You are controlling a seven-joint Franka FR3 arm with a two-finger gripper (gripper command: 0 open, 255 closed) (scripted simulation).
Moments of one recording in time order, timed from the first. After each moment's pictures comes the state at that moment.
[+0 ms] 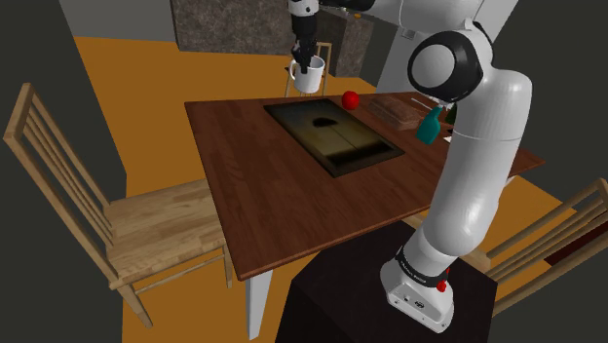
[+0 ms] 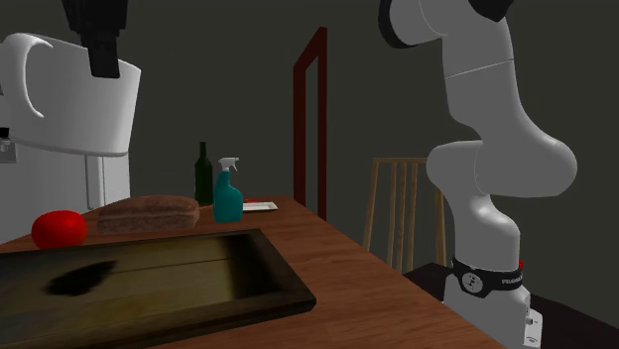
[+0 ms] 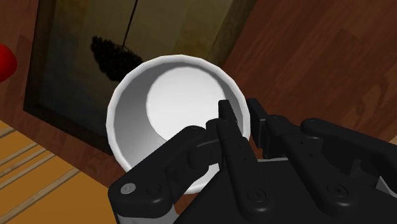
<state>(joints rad) -0.08 0.32 -0.03 -1.20 -0.22 1.46 -0.34</state>
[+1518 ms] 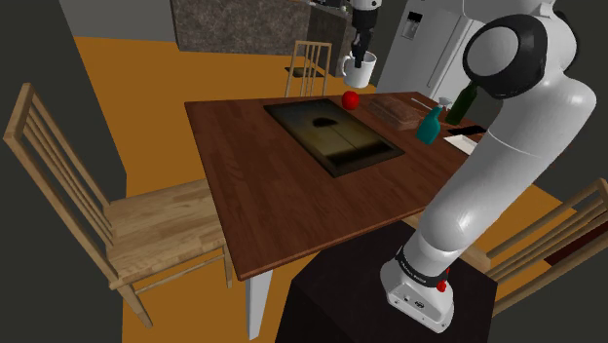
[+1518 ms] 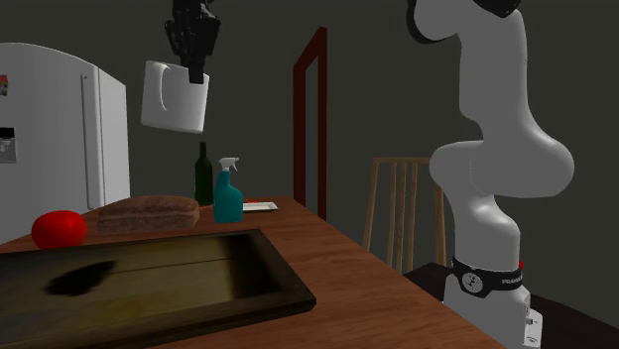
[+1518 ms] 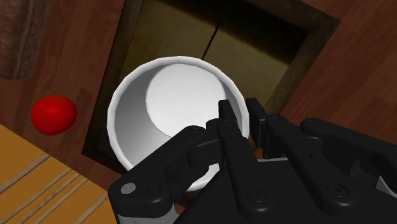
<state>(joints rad) -0.24 0.02 -0.14 -1.50 -0.23 1.53 -0.61</state>
